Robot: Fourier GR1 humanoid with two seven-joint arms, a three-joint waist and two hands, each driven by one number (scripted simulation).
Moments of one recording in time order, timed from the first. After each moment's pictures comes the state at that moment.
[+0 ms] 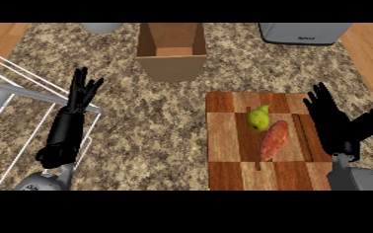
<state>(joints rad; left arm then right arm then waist) -0.10 0.42 -0.32 -1.61 0.10 0.43 -0.12 -0.10 -0.31 -0.02 -1.35 -0.47 -0.17 0.11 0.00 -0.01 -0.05</state>
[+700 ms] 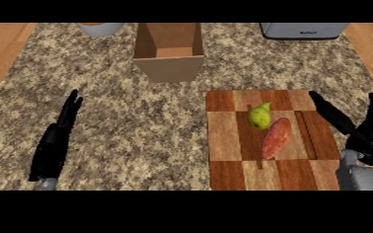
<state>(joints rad) 0.02 0.49 -0.29 -1.56 0.12 0.40 -0.01 -0.10 -0.27 -0.11 -1.45 -0.08 -0.81 -0.05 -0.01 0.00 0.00</state>
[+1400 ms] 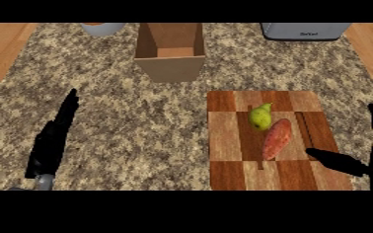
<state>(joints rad) 0.01 0.50 -0.27 -1.54 0.13 0.36 0.06 0.14 -0.60 0.17 -1.66 0.25 -0.59 0.50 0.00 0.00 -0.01</state>
